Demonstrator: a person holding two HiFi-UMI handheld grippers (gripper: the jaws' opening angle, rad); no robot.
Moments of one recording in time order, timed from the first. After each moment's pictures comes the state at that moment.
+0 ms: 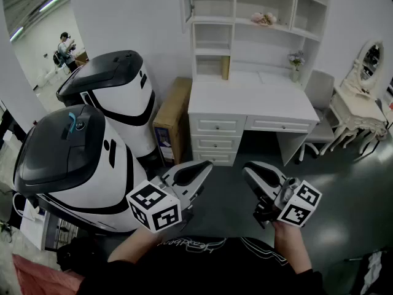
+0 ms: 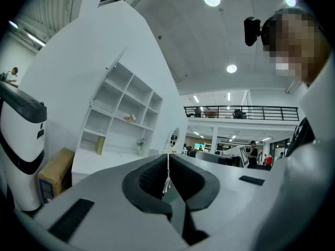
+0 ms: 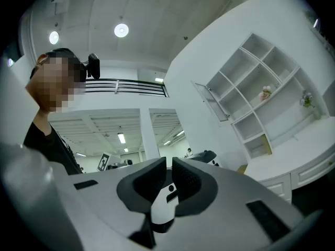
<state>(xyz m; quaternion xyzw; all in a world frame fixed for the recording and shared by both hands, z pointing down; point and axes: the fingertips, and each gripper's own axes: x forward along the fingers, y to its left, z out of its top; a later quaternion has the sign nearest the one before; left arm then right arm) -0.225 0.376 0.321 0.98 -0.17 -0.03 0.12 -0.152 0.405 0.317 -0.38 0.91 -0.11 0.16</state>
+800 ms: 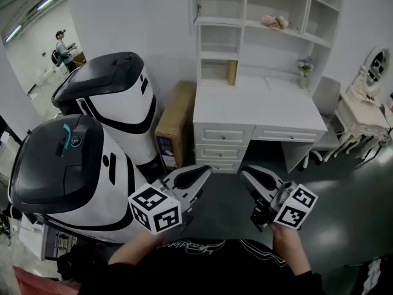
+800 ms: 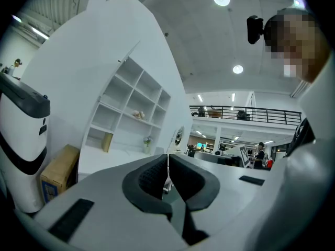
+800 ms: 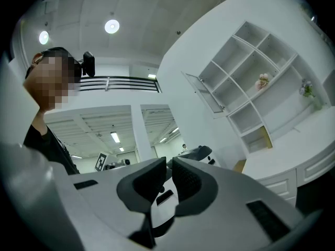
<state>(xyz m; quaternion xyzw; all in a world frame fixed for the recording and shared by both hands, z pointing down) -0.246 0.266 0.348 0.97 -0.17 -0.02 0.15 -0.173 0.292 0.346 -0.39 0.90 -0.14 0.16</state>
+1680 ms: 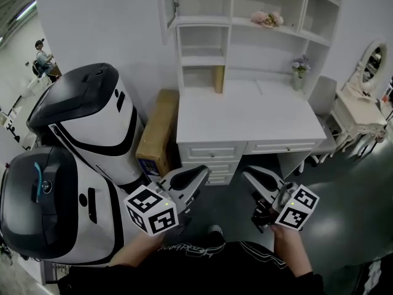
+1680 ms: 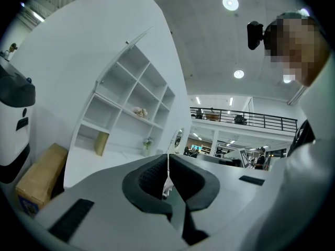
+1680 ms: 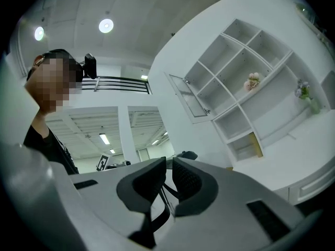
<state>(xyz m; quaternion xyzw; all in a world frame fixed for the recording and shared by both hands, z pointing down) -0.164 0.099 0.367 0.98 -0.14 -0.03 0.17 -0.086 0.137 0.363 -0.42 0.88 -0.14 0.16</state>
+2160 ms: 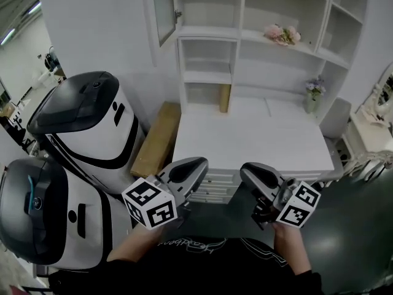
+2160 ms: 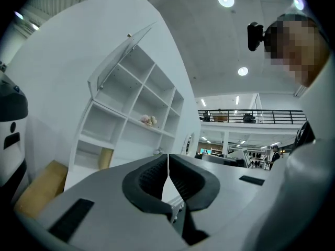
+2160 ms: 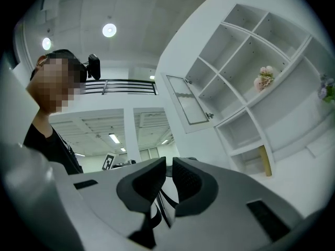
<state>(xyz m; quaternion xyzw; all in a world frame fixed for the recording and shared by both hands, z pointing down) -0.072 -0.035 0.331 0.97 -0.19 -0.05 0.13 0.004 0.006 0.327 -0.36 0.91 -0.12 0.16</state>
